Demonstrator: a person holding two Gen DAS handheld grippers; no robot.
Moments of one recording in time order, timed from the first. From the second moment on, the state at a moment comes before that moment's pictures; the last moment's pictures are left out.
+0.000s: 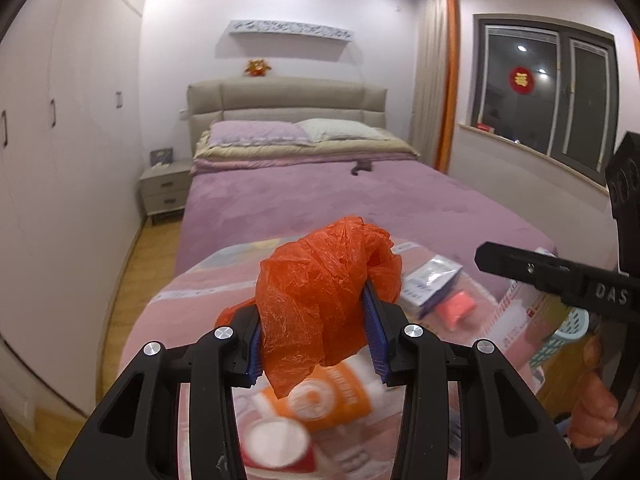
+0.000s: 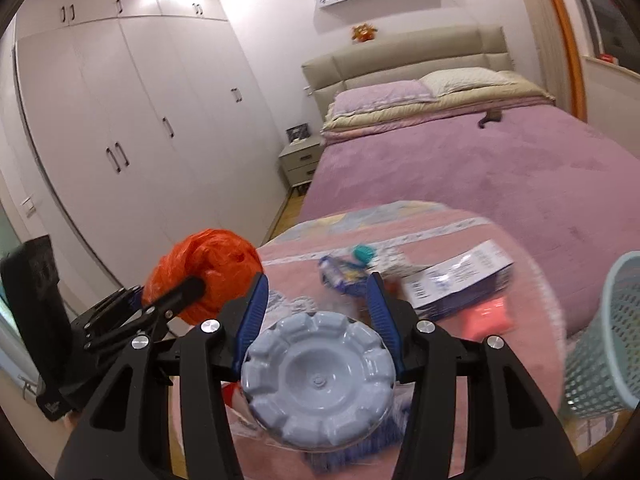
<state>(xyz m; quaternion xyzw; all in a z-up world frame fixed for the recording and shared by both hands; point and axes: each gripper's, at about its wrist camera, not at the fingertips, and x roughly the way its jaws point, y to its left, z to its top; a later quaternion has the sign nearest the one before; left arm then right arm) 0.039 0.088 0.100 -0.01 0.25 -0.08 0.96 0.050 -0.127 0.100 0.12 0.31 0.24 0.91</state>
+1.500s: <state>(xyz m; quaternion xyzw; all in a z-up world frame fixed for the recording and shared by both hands) 0.038 0.057 0.058 -0.02 0.30 -0.14 0.94 -0.011 -0.208 -0.042 0.09 0.35 0.05 0.93</state>
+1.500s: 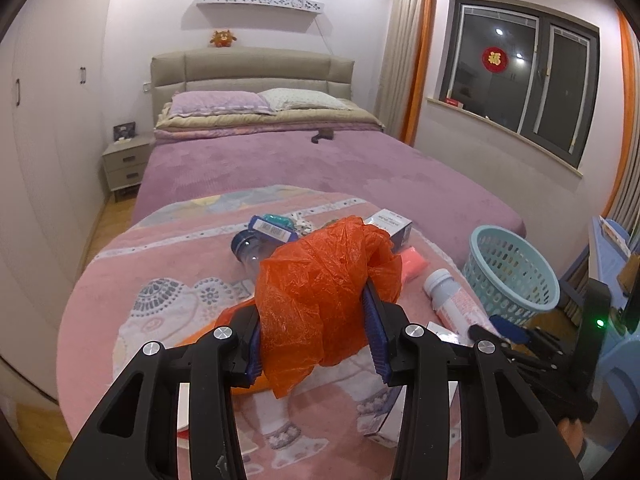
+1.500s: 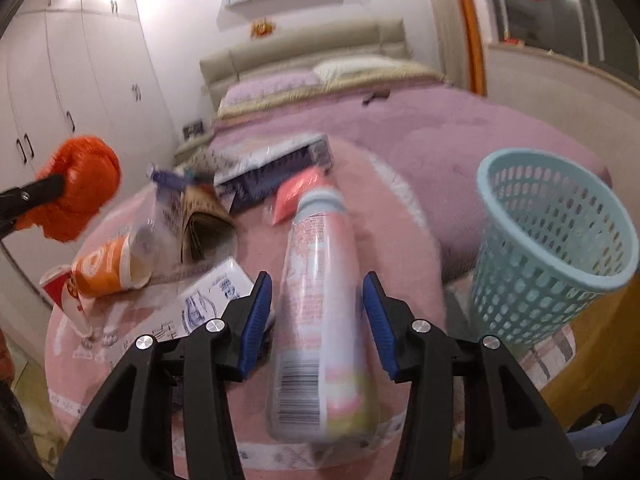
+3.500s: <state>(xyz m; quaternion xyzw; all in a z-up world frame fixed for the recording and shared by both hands) 0.112 -0.199 0.027 0.03 0.36 -0.30 0.88 0.087 -0.462 -0.051 0.11 0.33 -0.22 0.91</state>
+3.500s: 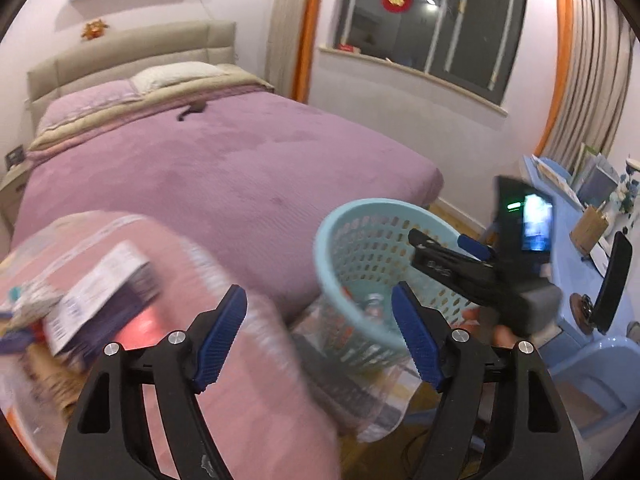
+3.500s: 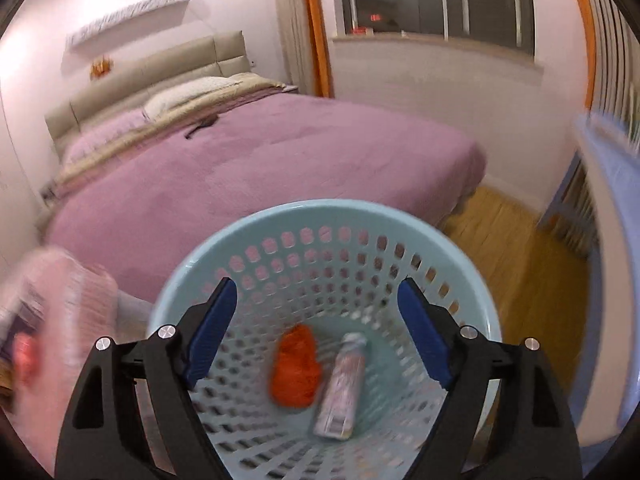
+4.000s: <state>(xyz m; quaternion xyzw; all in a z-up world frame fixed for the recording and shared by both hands) 0.040 0.020 0.032 -0.03 0.34 -0.12 0.93 0.113 -0.414 -0.082 -0.04 0.37 -0.30 0.88</state>
